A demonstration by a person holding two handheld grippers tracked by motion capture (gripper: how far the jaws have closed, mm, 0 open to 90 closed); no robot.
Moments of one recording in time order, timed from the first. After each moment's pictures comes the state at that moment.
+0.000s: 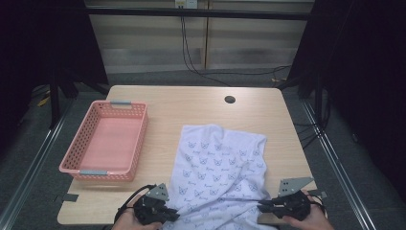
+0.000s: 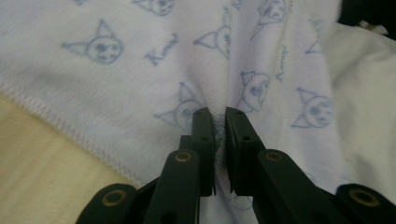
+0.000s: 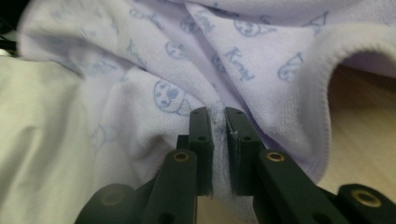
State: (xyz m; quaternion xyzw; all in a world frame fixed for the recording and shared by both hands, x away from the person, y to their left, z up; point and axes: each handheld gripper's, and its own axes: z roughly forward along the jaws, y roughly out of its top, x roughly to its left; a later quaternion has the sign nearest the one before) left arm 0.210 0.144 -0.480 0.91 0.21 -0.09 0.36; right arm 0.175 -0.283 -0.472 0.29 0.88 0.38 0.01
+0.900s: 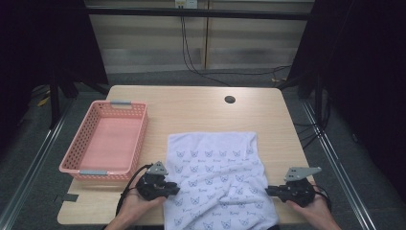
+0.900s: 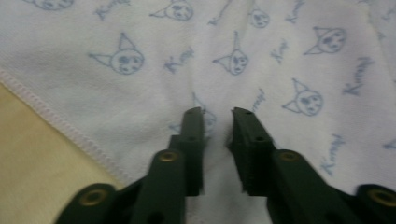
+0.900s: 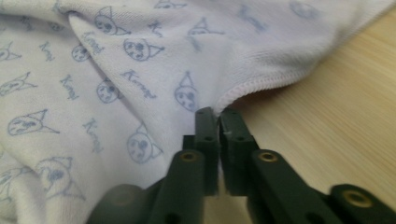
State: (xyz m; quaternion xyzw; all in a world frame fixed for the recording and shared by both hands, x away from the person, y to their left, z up) left arm 0.260 0.147 -0.493 0.88 0.29 -0.03 0.37; right arm 0.202 -0.312 -0.480 0.37 0.85 0.37 0.08
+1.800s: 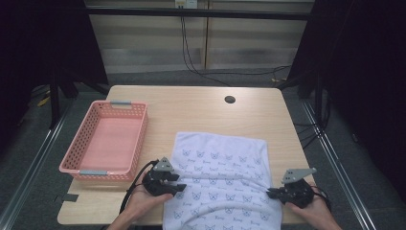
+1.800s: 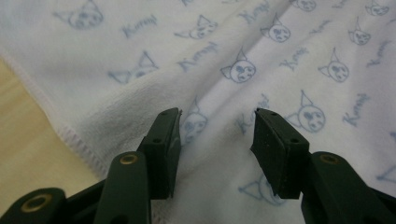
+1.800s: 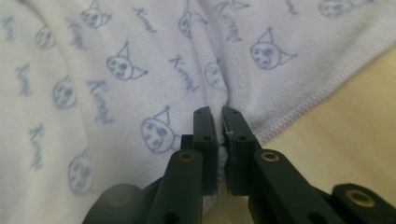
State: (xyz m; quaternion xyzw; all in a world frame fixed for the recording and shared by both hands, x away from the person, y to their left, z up) left arm 0.269 0.129 -0.493 0.89 0.27 0.00 0.37; right arm 0.200 -0.308 -0.489 0.35 0.88 0.32 0.07
